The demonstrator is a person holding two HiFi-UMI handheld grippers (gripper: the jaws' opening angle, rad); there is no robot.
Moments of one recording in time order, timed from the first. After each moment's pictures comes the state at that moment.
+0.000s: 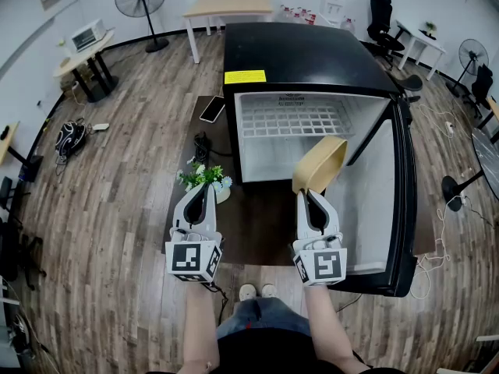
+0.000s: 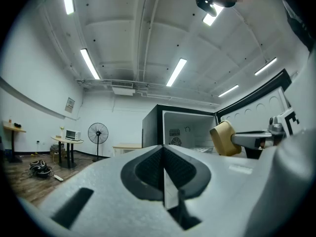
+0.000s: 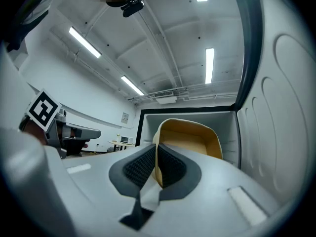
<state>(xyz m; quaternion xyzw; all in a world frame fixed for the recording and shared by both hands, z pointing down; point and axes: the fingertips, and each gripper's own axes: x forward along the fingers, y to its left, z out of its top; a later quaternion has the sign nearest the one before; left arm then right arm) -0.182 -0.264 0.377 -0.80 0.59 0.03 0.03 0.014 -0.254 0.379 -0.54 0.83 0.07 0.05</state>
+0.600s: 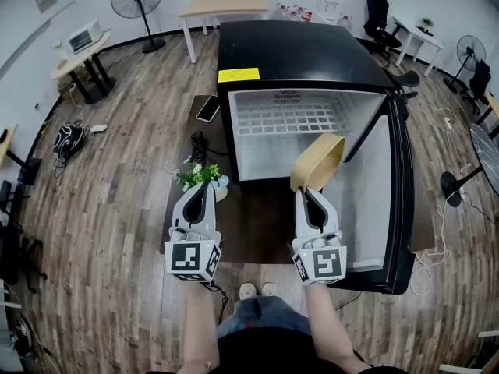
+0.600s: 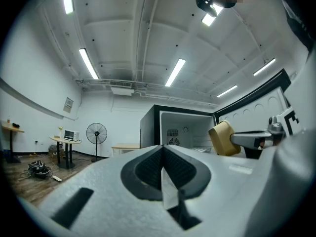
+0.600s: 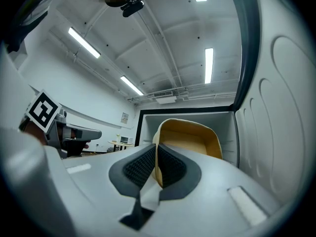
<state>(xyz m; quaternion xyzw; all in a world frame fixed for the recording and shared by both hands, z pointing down) -0.173 -0.263 0.376 -0.81 0.59 0.03 0.03 0.019 -0.252 0.378 -0.54 0.83 0.07 0.05</state>
